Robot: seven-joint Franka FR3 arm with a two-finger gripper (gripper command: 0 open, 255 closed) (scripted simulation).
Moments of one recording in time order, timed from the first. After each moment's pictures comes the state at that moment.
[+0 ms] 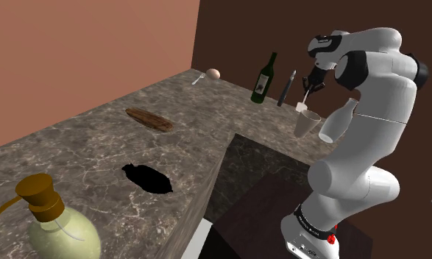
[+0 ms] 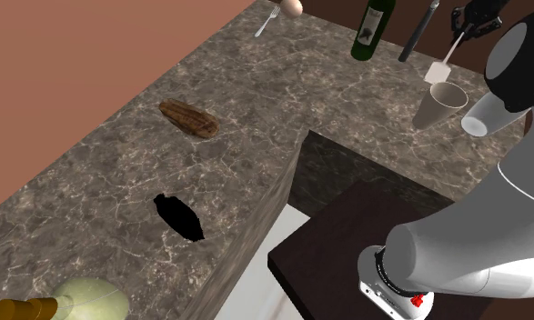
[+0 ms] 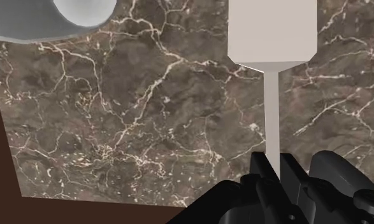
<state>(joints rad) -0.78 0.37 -0.30 -1.44 0.10 1.86 0.15</state>
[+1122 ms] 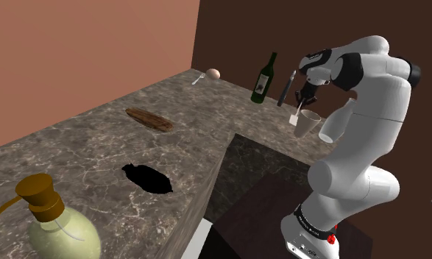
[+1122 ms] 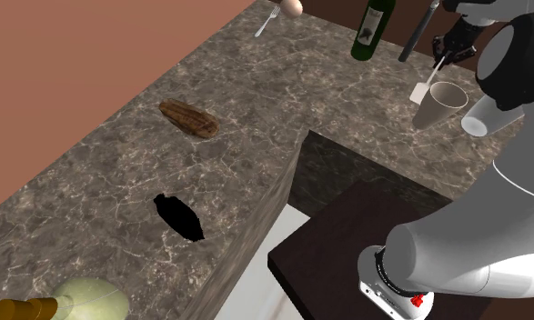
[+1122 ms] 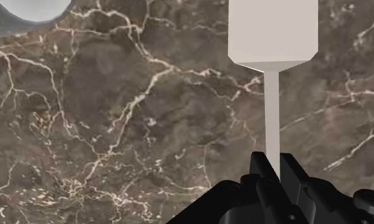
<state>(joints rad) -0.78 0.42 -0.29 -1.60 0.12 2.07 0.14</state>
